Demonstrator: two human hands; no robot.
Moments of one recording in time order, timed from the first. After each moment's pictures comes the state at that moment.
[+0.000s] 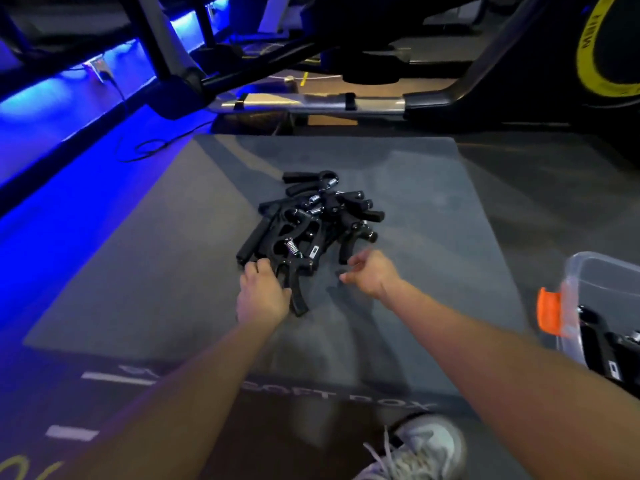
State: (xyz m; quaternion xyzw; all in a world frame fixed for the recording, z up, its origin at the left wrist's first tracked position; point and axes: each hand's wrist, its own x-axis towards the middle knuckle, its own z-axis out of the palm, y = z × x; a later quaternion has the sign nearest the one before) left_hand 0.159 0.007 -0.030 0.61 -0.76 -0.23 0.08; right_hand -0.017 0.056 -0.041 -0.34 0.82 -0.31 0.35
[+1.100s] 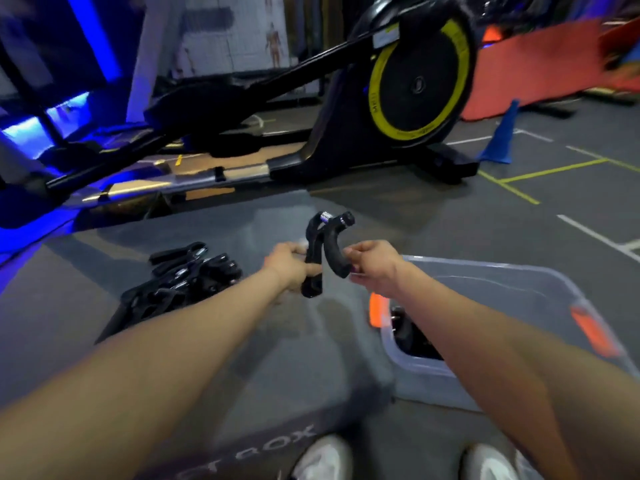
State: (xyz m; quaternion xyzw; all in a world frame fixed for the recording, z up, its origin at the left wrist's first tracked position) left_hand -0.057 0.127 0.091 0.38 -0.76 -0.53 0.08; right_hand -0.161 0.239 0.076 -0.14 0.72 -0.59 0.34
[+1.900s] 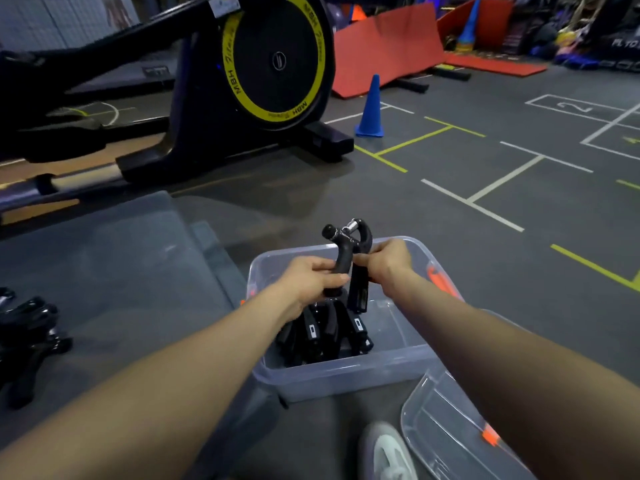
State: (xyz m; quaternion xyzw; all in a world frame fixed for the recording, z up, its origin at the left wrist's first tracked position) left_hand -0.211 0.316 0.048 0.19 -0.68 -0.70 -0.10; right_hand -0.292 0.435 0.033 0.10 0.82 -0.55 0.13
